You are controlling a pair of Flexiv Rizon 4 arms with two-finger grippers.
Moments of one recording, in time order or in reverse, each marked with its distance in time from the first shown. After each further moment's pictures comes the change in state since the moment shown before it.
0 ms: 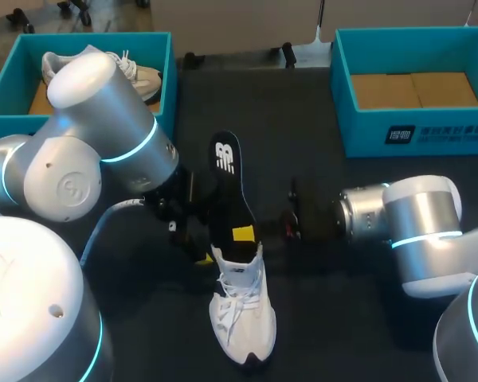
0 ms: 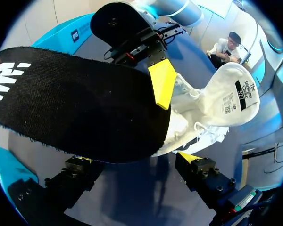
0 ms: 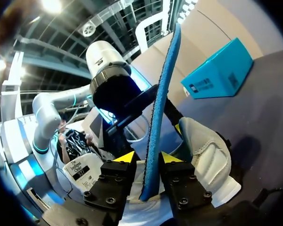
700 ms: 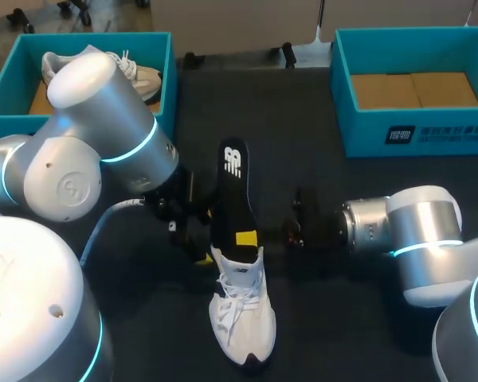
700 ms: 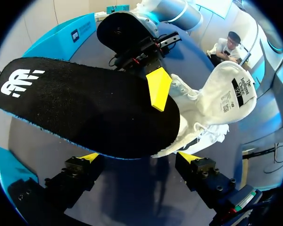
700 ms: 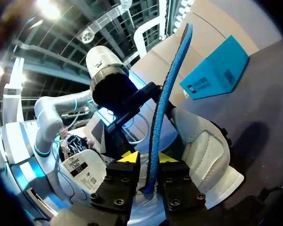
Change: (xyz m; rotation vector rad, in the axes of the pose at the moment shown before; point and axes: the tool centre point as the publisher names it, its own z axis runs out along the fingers) left arm 0.000 0.000 0.000 0.000 0.000 0.000; right arm -0.003 -0.012 -0.003 -0.051 0.015 0.035
